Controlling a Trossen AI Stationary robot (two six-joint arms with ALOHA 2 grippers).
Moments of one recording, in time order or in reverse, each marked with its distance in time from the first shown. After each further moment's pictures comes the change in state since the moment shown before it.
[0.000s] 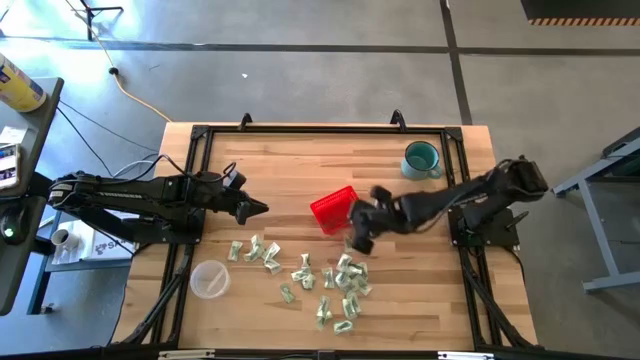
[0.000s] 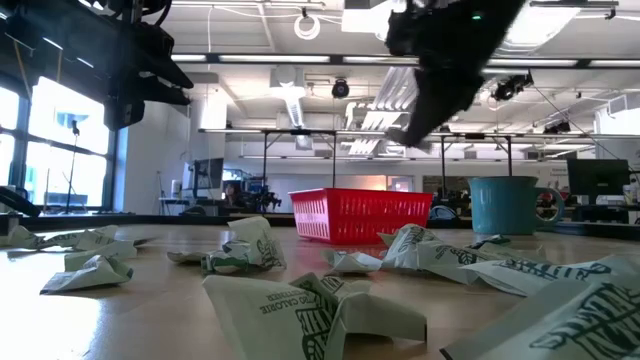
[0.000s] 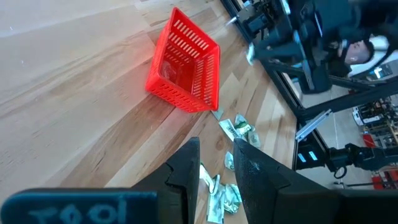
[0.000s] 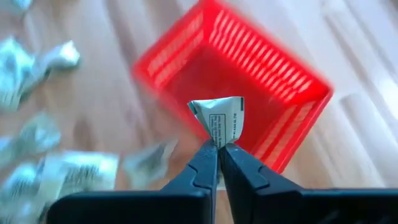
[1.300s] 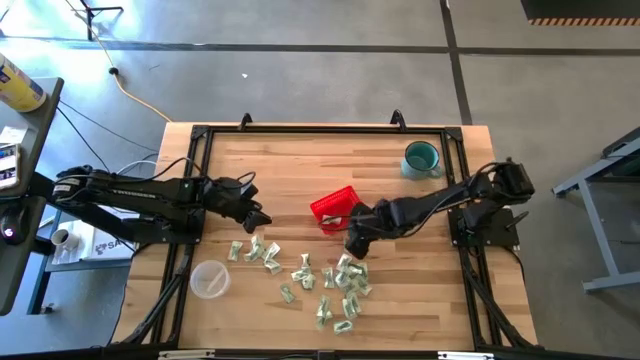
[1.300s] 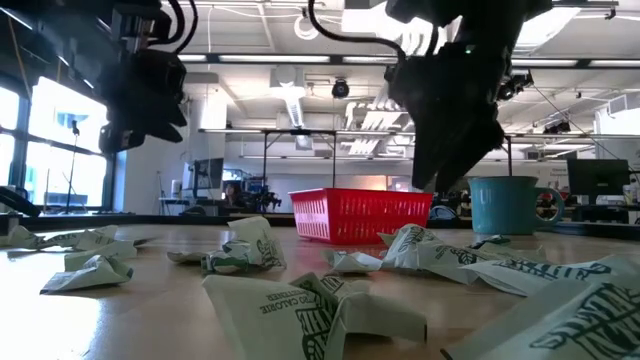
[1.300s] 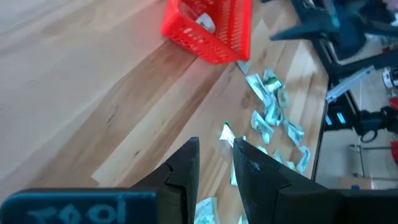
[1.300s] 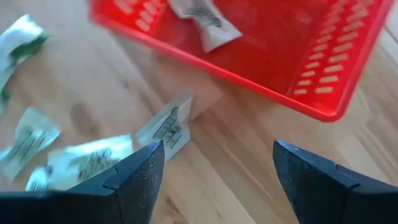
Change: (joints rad) left arm 0.000 0.182 0.000 0.000 0.118 0.020; right arm 0.013 0.111 -0.019 -0.039 -0.148 0.381
